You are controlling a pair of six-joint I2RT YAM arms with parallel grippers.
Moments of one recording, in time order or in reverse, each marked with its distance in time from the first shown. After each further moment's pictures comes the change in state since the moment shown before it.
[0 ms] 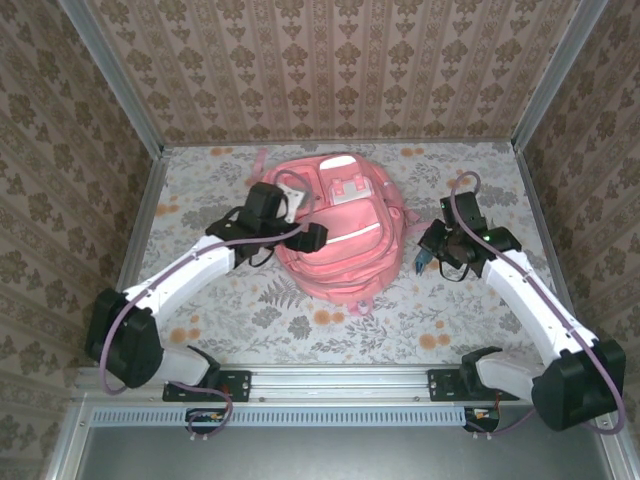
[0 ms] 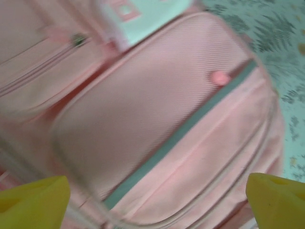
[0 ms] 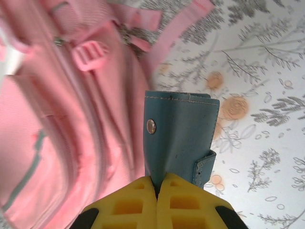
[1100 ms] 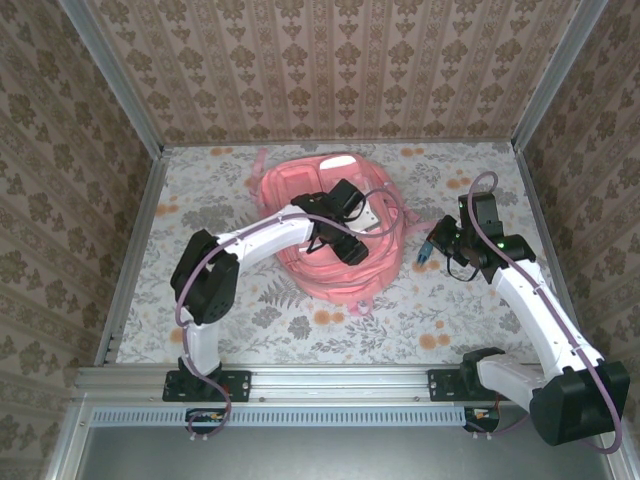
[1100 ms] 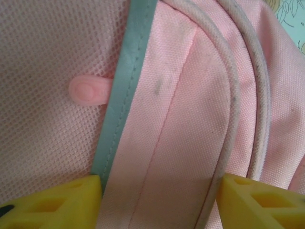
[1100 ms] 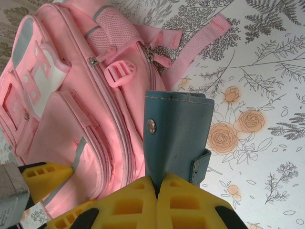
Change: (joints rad) left arm -0.201 0.528 0.489 -0.329 -0.075 0.388; right arm -0.091 -0.064 -0.039 0.069 -0.103 -0.017
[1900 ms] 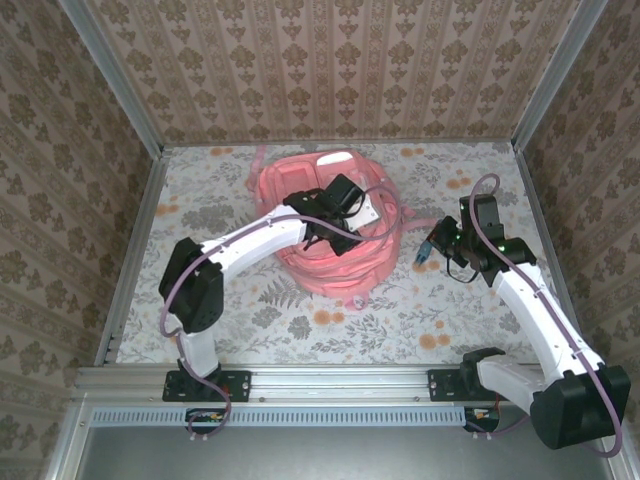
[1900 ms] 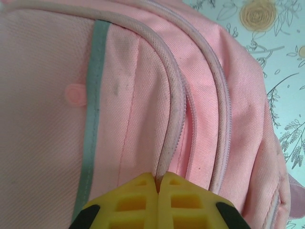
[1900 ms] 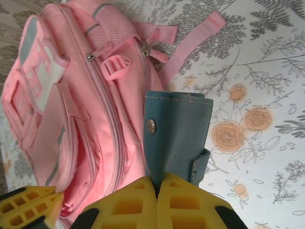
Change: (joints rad) left arm -0.019 -0.103 0.004 -0.013 -0.090 0.062; right arm -0.002 -0.024 -0.024 0.032 -0.027 0.023
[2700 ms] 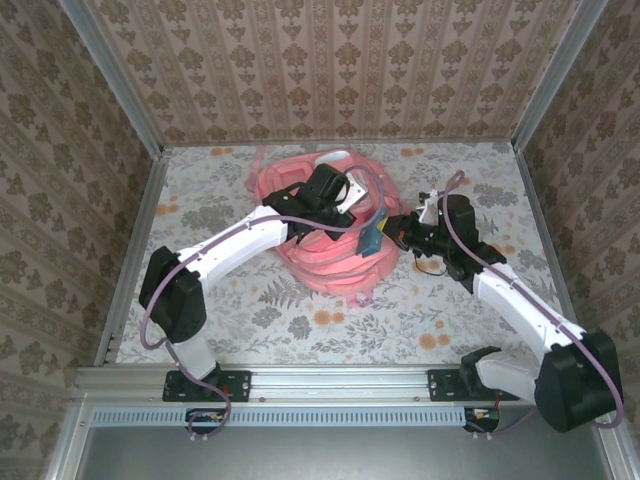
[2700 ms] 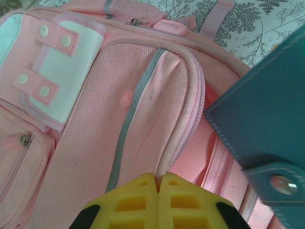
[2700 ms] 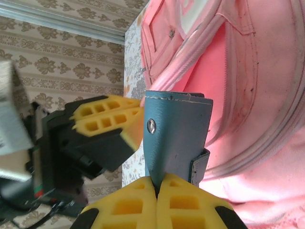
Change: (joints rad) left arm 0.046 -0.098 -0.062 0.150 -0.074 -0.140; right arm 0.142 0.119 -0.154 0.626 -0.424 0.159
